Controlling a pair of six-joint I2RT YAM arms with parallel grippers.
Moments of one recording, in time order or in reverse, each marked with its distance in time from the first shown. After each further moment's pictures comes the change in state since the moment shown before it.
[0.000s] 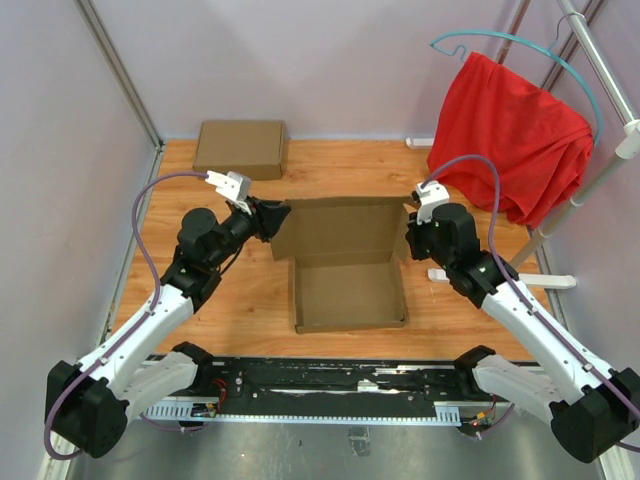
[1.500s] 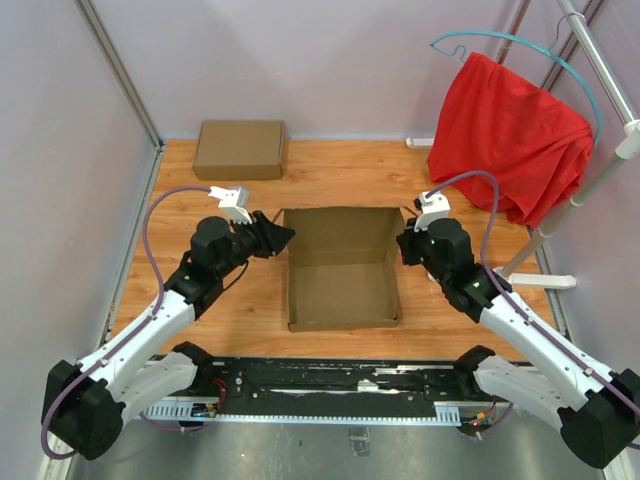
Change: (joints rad) left arm -0.042 -0.021 -0.064 -0.186 -0.087 -0.346; right arm 0.082 -0.054 -0.119 0.173 0.051 0.153
